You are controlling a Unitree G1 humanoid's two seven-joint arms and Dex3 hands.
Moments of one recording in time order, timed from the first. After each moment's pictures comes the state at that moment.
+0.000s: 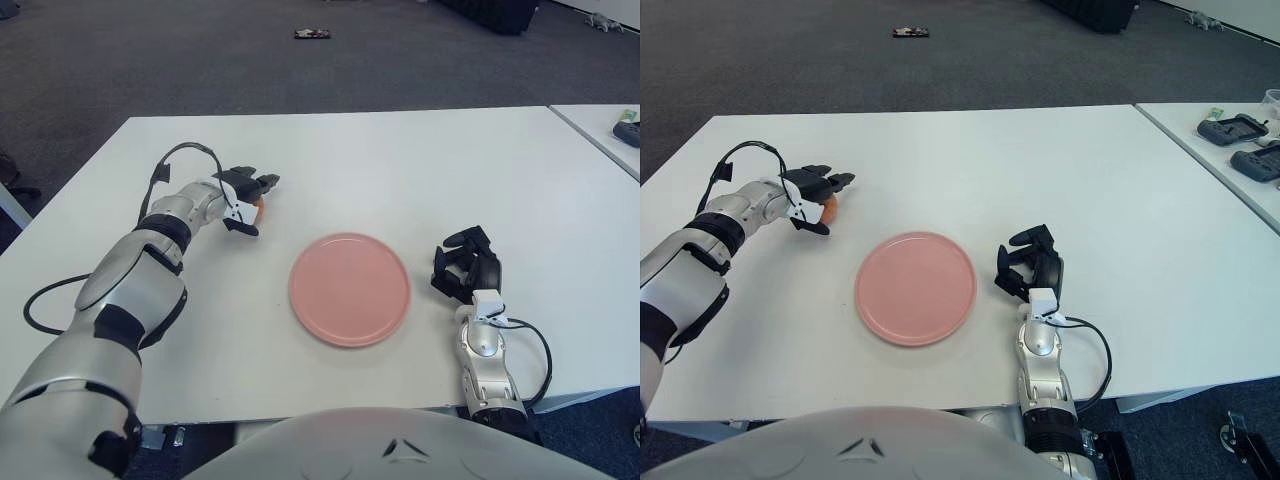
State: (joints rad) left arm -0.90 0.48 -0.73 1.24 0.84 -0.44 -0.08; right arm 0.14 0.04 -0.08 0.23 -0.18 -0.42 -0.32
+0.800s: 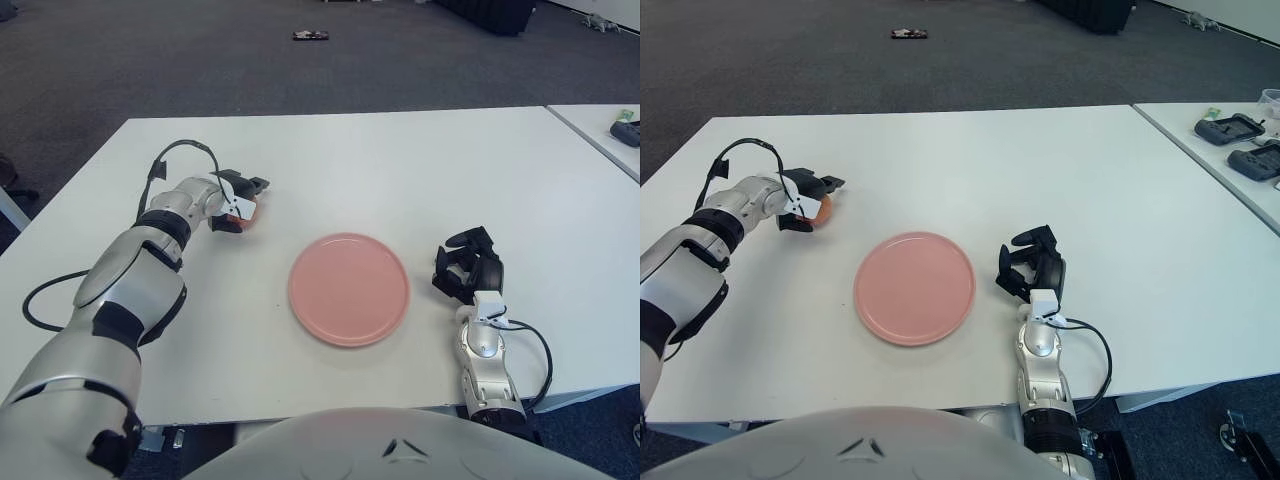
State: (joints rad) left arm -0.92 0.49 -0.73 1.23 0.83 -0.36 -0.21; right arm 0.14 0.04 -0.08 0.23 -0.18 -0.43 -0.32
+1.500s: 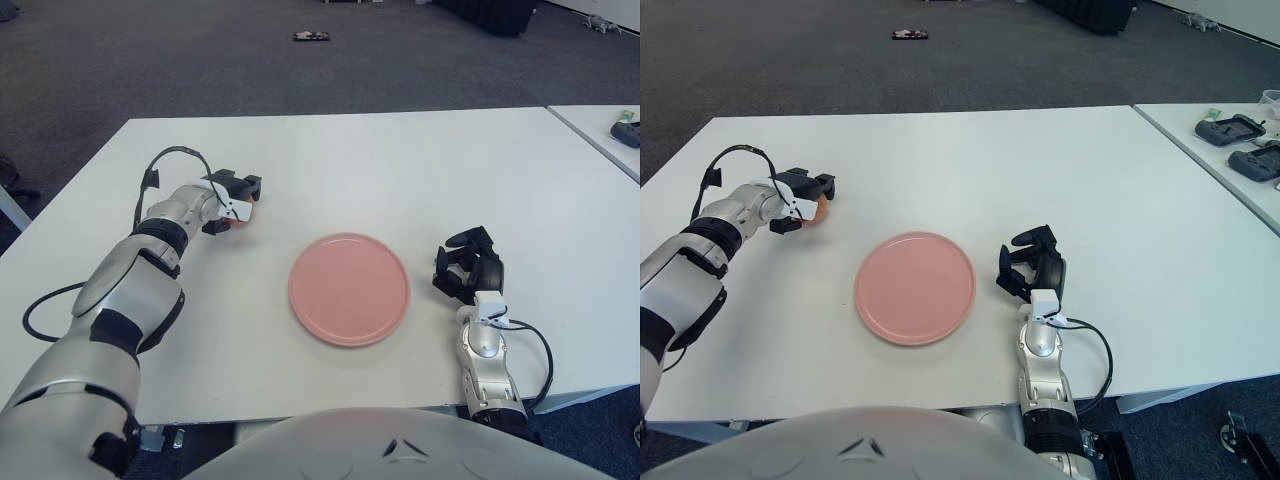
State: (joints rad) left arm -0.85 0.49 -0.67 1.23 0.79 -0.32 -0.06; right arm 0.14 0.04 -0.09 0.23 -0.18 -0.42 -0.33
